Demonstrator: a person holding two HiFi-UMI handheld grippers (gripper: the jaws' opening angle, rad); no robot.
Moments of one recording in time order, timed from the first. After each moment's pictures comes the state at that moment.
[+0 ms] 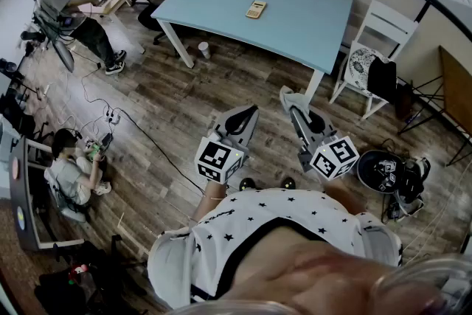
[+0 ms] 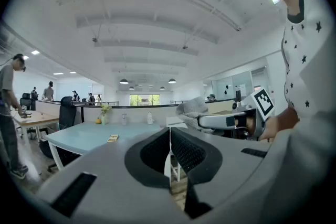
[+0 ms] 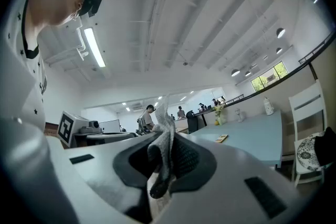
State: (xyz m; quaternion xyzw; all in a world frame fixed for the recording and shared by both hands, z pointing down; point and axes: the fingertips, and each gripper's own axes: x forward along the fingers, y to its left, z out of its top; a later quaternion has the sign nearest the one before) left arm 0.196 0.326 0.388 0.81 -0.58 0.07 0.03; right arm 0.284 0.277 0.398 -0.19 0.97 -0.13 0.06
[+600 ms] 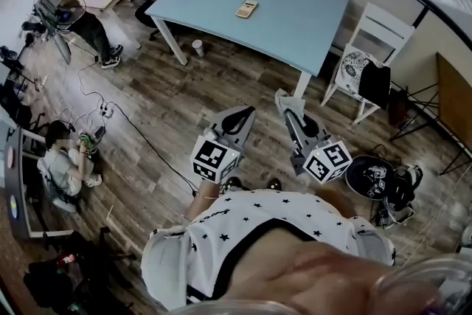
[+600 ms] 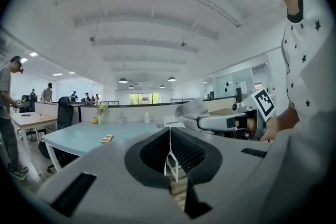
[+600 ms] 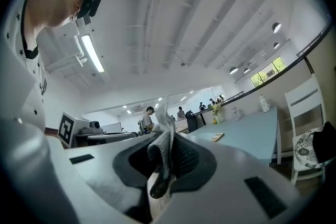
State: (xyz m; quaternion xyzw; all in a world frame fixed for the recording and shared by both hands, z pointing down) left arm 0.253 0.302 0.394 0.81 -0.58 0.08 0.03; right arm 0.336 0.256 0.412 -0.19 0.97 -0.16 0.07
